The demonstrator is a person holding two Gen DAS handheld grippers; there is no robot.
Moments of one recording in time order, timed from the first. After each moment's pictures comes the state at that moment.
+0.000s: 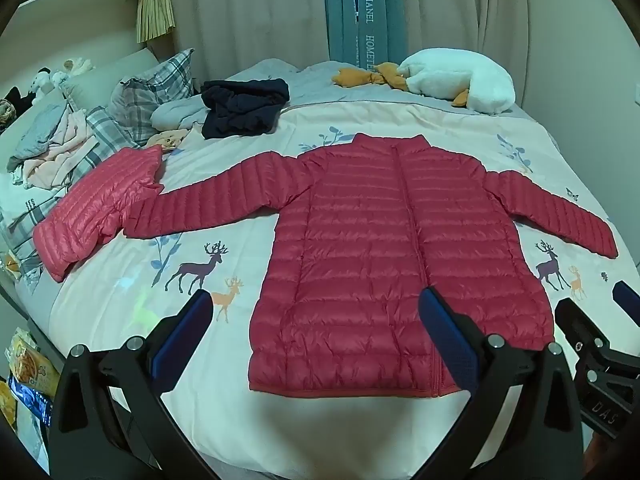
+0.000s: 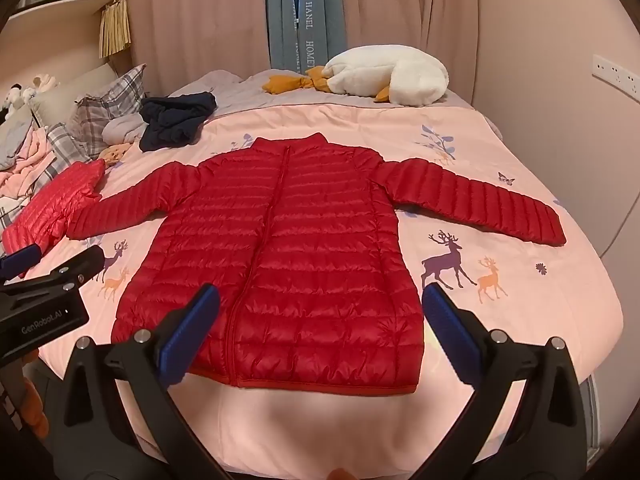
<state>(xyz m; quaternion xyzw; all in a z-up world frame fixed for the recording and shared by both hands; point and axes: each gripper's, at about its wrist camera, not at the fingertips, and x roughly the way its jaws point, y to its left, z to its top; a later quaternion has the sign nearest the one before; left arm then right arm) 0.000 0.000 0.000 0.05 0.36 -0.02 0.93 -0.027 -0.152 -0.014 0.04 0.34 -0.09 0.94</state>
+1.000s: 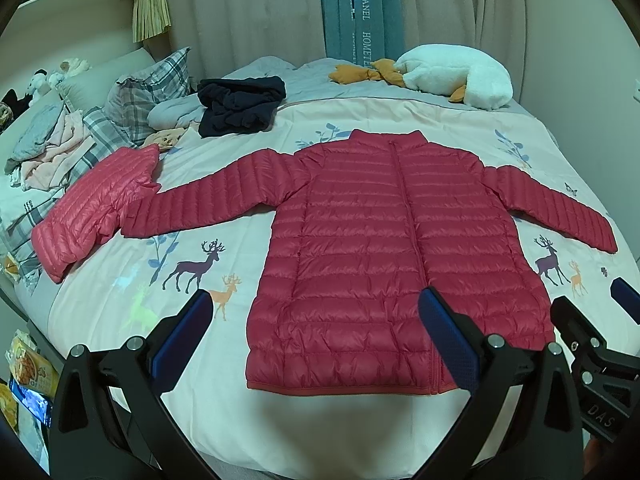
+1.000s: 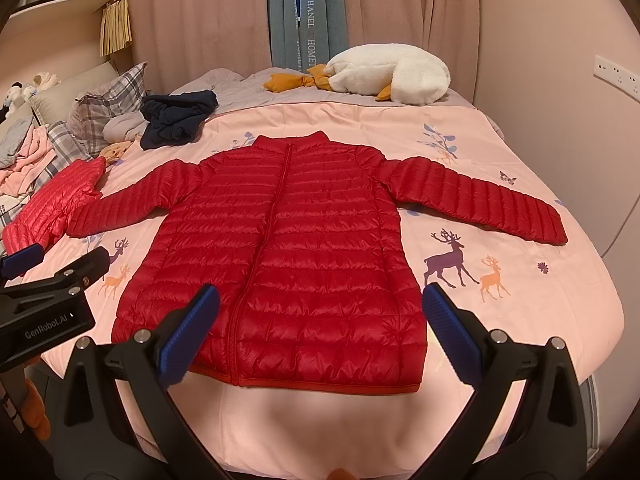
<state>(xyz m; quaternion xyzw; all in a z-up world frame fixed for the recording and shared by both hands) 0.000 0.000 -0.008 0.05 0.36 -0.02 0.93 -0.024 -0.149 -0.018 0.04 0.34 -0.09 0.94</state>
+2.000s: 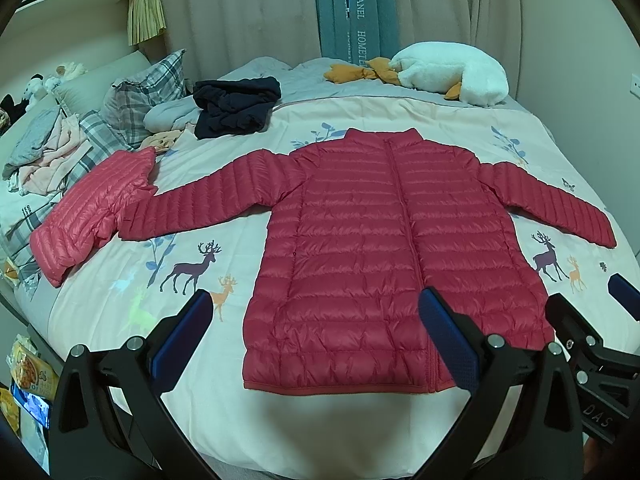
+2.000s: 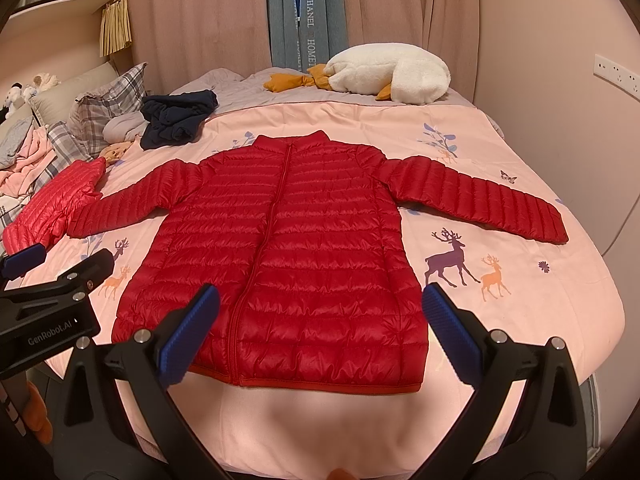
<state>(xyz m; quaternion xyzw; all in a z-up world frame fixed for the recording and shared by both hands) -0.001 -0.007 -0.005 0.06 0.36 -0.02 0.93 -0.024 -0.149 -0.018 0.04 0.33 -0.09 0.94</state>
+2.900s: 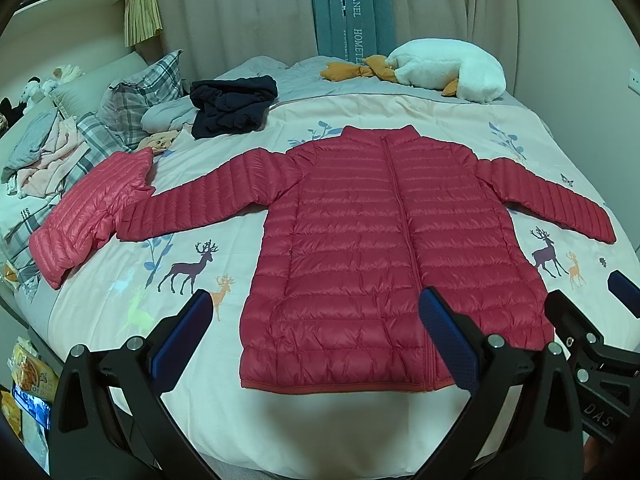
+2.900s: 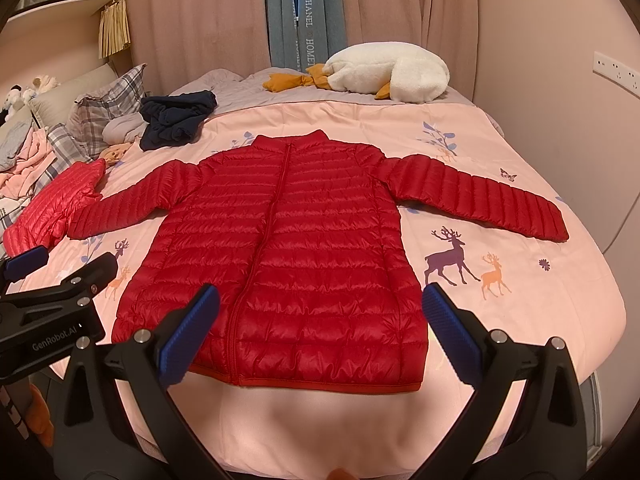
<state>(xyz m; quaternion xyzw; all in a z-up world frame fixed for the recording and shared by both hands) -0.002 -0.010 -0.007 0.06 0.36 -0.03 0.93 -0.025 -0.149 -0.019 0.04 0.33 -0.09 0.94</state>
